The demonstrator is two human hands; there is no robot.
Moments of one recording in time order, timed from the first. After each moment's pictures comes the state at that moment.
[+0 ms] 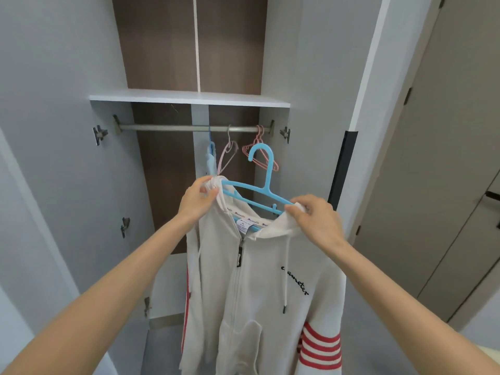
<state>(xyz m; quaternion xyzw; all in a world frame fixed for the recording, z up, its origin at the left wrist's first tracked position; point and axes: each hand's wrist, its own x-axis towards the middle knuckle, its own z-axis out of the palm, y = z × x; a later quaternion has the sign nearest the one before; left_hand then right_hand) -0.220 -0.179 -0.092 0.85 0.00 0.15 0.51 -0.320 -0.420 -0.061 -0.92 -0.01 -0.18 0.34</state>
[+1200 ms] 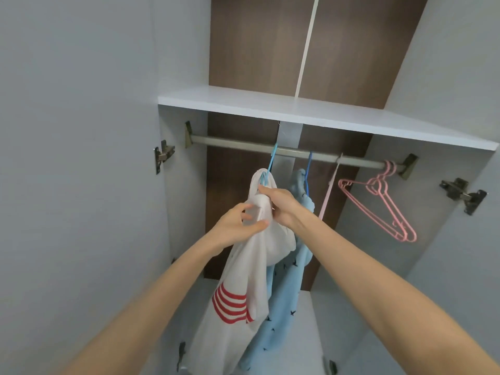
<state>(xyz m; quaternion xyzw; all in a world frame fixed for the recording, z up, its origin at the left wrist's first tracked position) 0.052 0.027 -0.103 0.84 0.02 0.01 0.54 0.160 -0.083 -0.088 -0.69 0.01 0.18 0.70</state>
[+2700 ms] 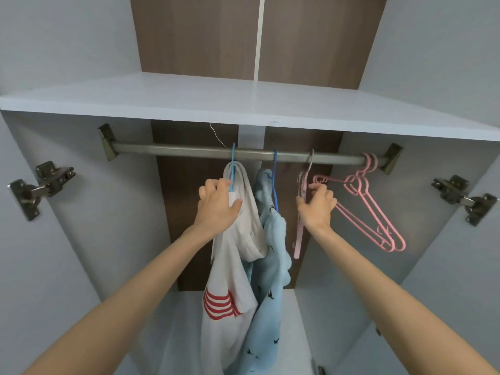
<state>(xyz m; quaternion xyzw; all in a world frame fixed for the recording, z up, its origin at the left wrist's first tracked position) 0.241 -0.016 -0.110 0.93 0.01 0.19 0.30 0.296 -0.229 -0.124 -0.88 0.05 -0.20 0.43</state>
